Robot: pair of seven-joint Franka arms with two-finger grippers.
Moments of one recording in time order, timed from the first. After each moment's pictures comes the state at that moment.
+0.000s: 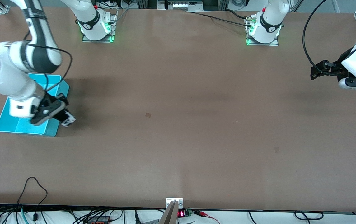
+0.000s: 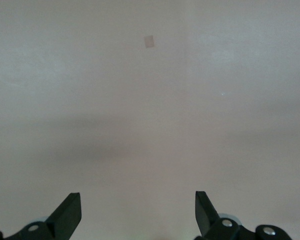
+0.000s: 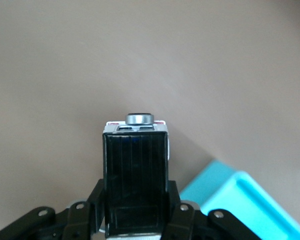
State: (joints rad) left arm 0.04 -0.01 -0.05 -1.68 0.02 1.57 0.04; right arm 0.02 0.18 -0.04 -1.97 0.00 2.21 -0.65
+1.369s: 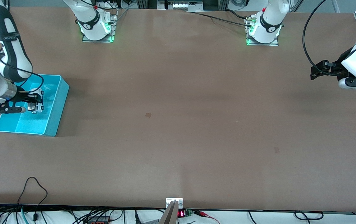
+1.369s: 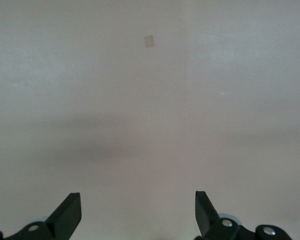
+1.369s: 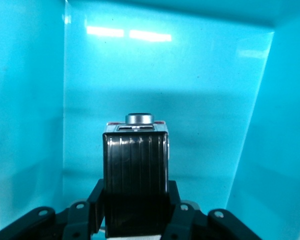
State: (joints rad) left arm 0.04 -0.01 -0.05 -1.68 0.02 1.57 0.04; right arm -0.30 0.33 -0.05 -2.11 -0.12 2.35 -0.31
